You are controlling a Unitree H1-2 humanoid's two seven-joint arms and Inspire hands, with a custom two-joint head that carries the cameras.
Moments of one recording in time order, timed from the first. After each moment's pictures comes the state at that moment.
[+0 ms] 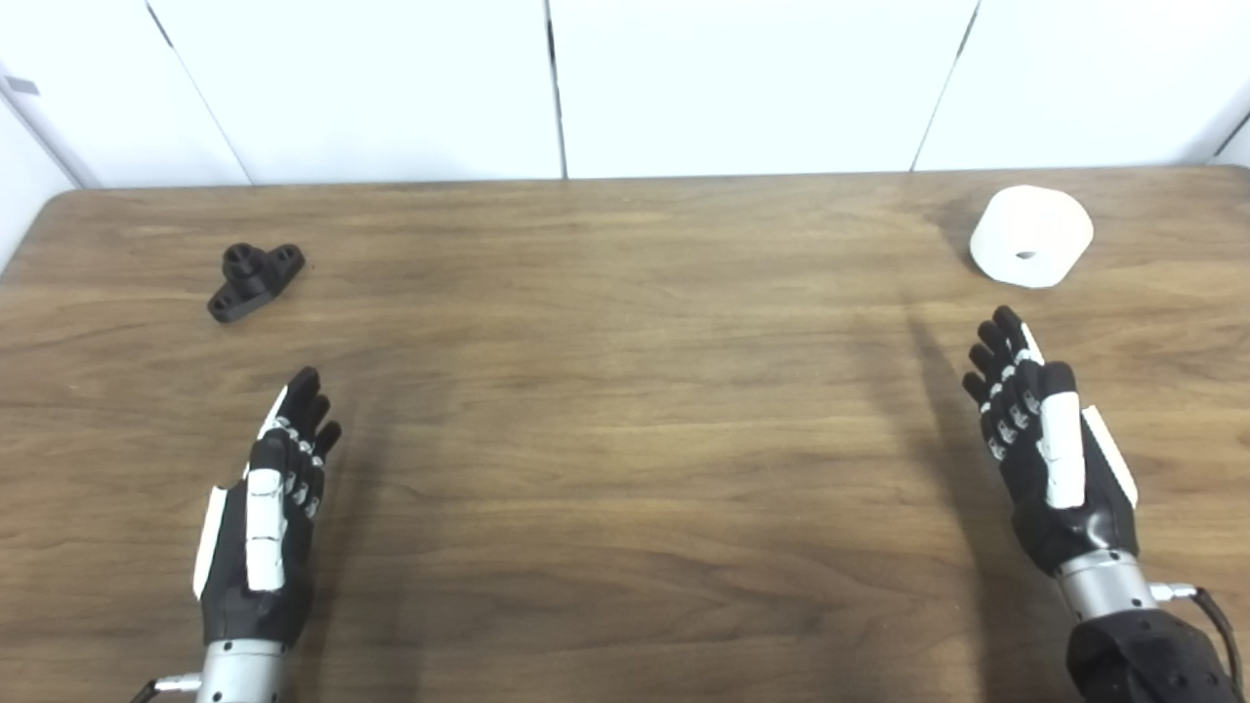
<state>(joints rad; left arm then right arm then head) 0.30 0.14 0.14 -0.27 -0.23 -0.12 -0.12 0.22 -0.10 -0.24 -0.38 0.15 0.18 0.20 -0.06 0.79</state>
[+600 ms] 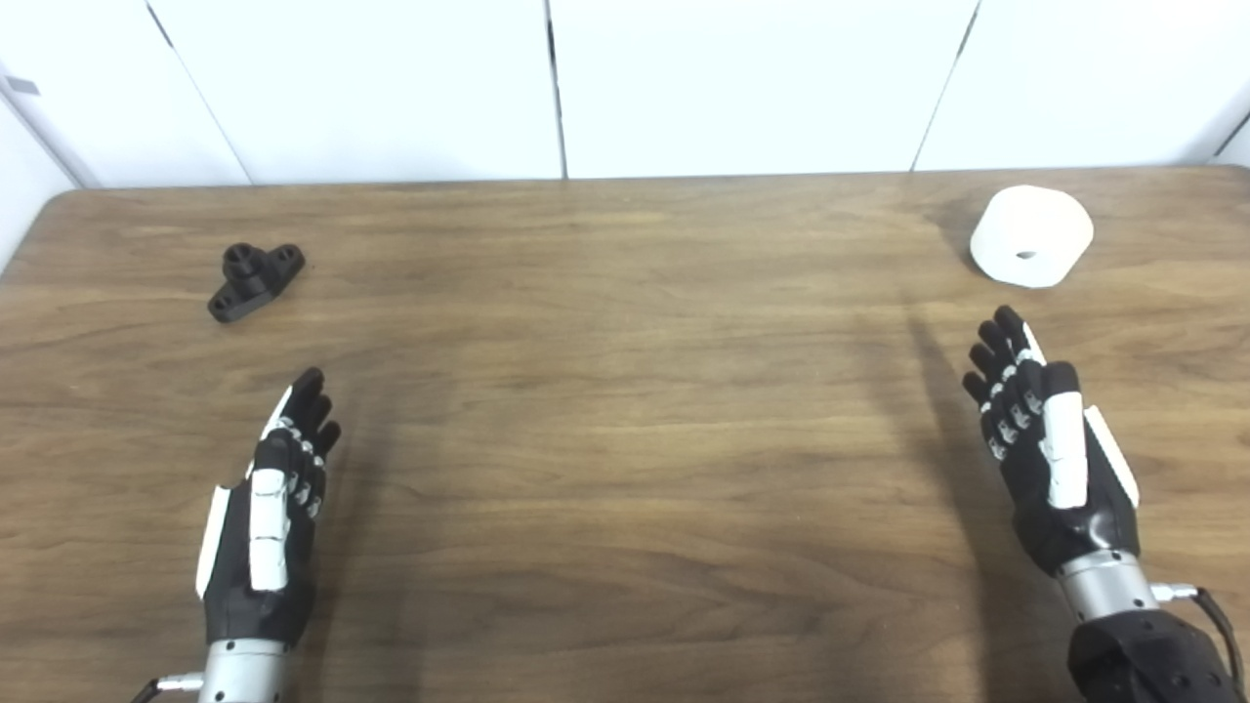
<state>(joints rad) 0.30 0.14 0.13 -0.27 -0.22 -0.13 -0.12 0.22 -0.10 -0.25 -0.38 0.17 0.18 0.20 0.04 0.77</state>
